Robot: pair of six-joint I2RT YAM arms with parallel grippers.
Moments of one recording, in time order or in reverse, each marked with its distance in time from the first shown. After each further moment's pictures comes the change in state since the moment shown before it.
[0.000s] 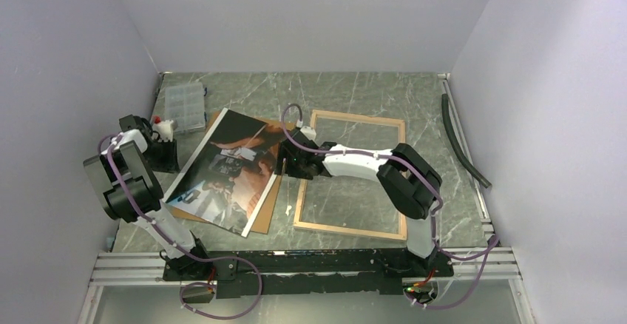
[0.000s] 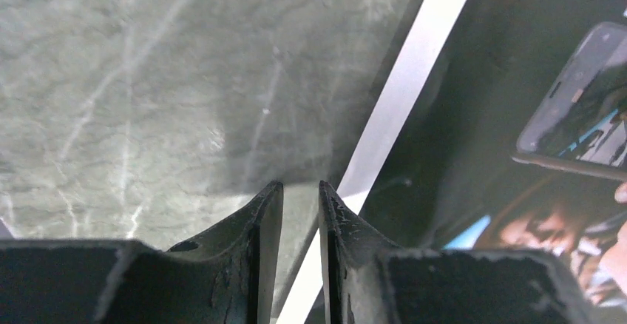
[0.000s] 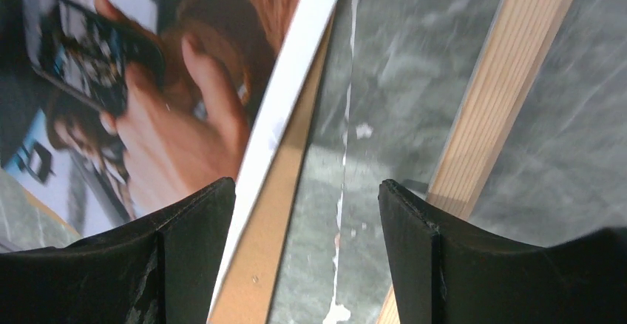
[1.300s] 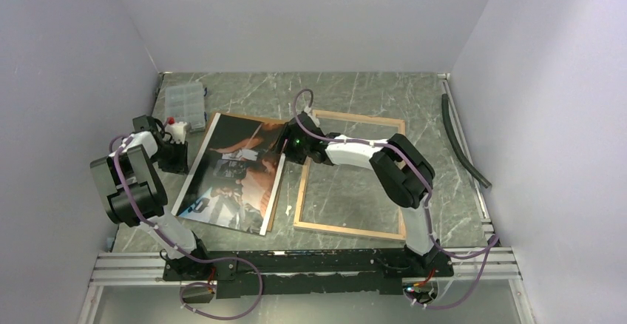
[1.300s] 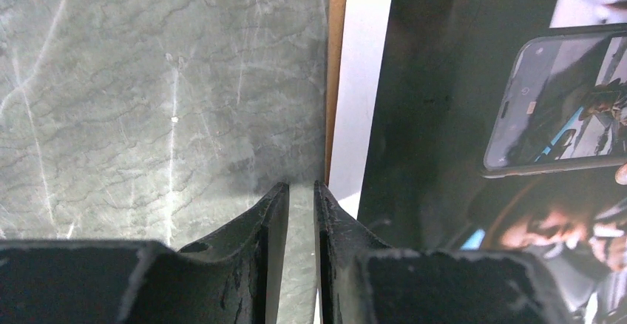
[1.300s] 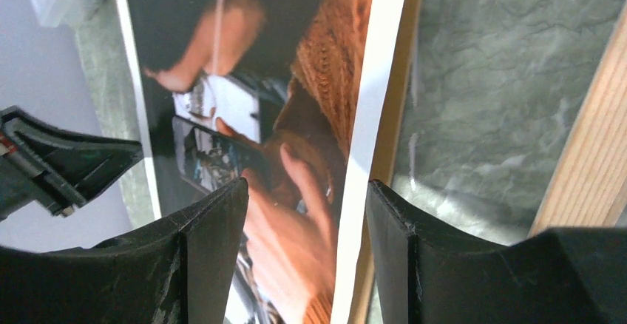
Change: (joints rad) left arm -0.090 -0.061 -0.085 0.008 0.013 0.023; right arm -0.126 0.118 0.069 0.243 -0.138 0.127
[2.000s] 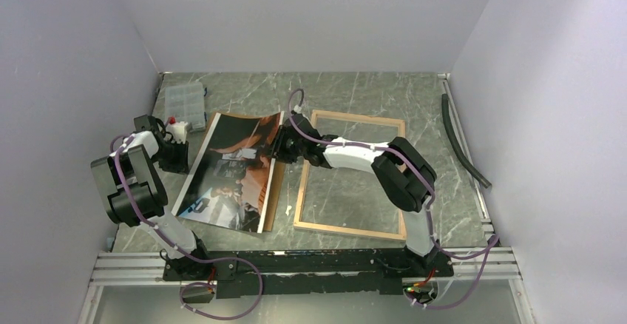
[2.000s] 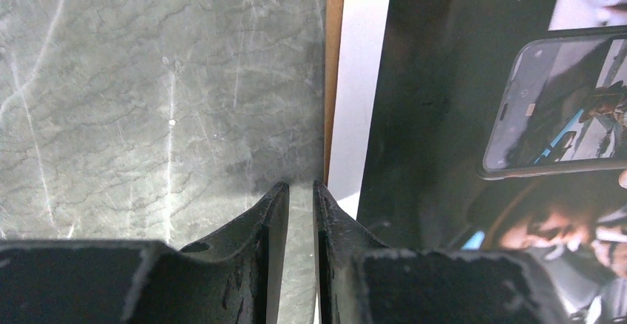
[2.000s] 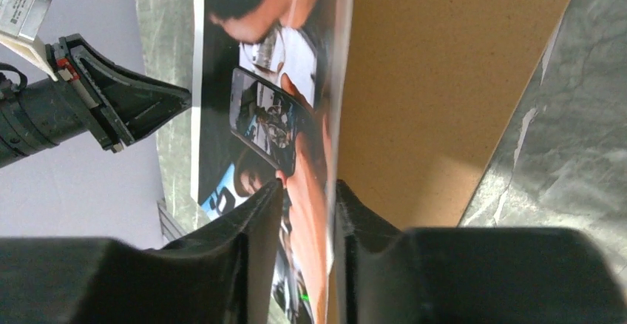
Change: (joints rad) left arm -0.011 -0.002 0.000 0.001 -0.010 0.000; right arm 0.041 -0.044 0.000 0.062 -0.082 -0.033
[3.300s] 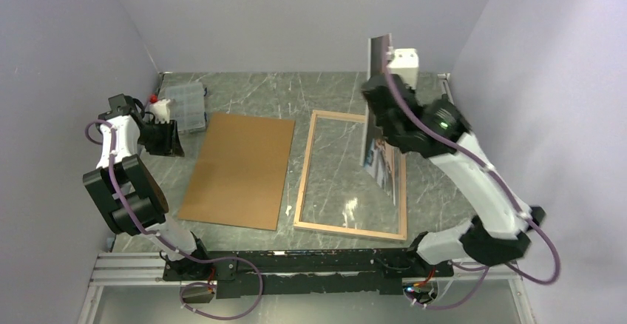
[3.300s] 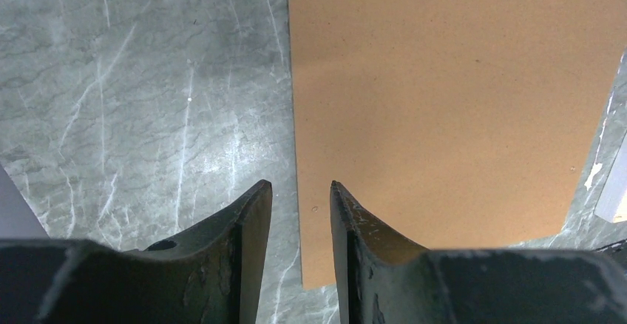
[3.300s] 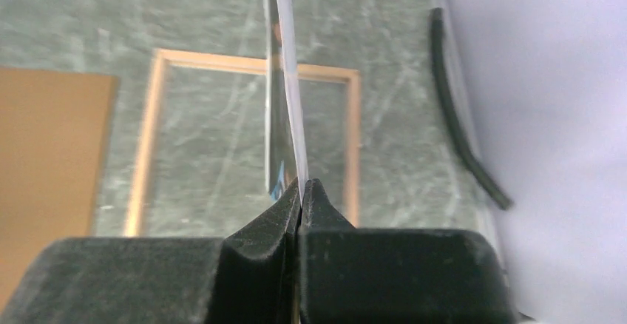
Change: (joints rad) left arm 0.059 -0.076 0.282 -0.344 0.159 -0.019; right arm -0.025 -0.695 0.515 -1.253 0.910 -0.584
